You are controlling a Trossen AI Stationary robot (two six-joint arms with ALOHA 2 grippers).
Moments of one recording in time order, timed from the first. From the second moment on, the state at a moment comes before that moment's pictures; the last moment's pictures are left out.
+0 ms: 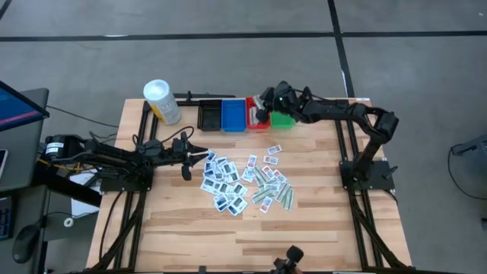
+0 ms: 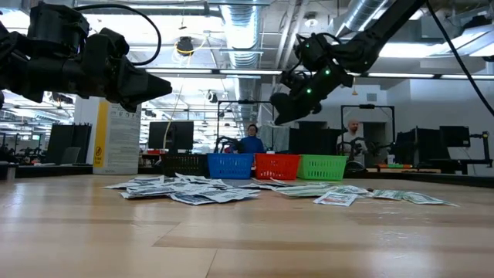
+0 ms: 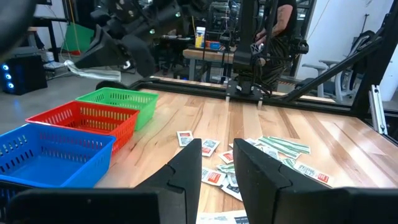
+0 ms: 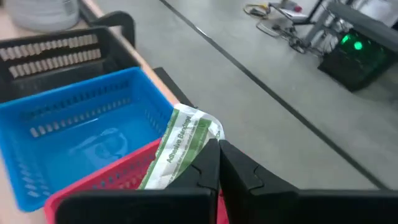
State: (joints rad) left arm 0.14 1.07 0.01 1.06 0.00 -0.04; right arm -0.57 1.72 1.01 0.23 0.21 -0.13
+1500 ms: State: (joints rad) left arm 0.10 1.07 0.01 1.06 0.00 -0.04; right arm -0.56 1.72 1.01 0.29 0.27 0.19
